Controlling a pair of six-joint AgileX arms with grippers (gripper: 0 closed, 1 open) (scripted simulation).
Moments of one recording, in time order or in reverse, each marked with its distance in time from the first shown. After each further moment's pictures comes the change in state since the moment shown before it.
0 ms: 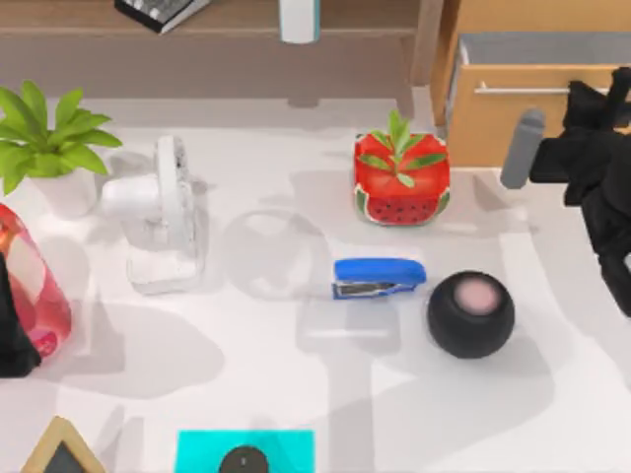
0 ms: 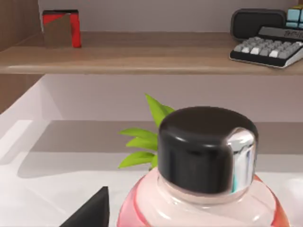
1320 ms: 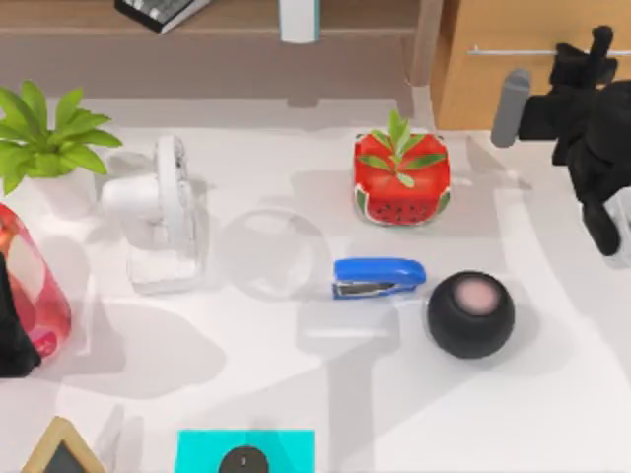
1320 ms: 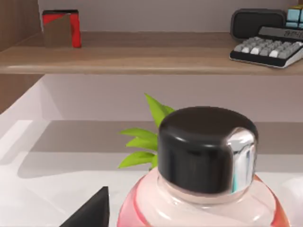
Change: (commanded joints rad) left arm 0.000 0.000 0.000 0.000 0.000 0.000; right arm -0.035 0.132 0.305 -0.173 -0.034 0.001
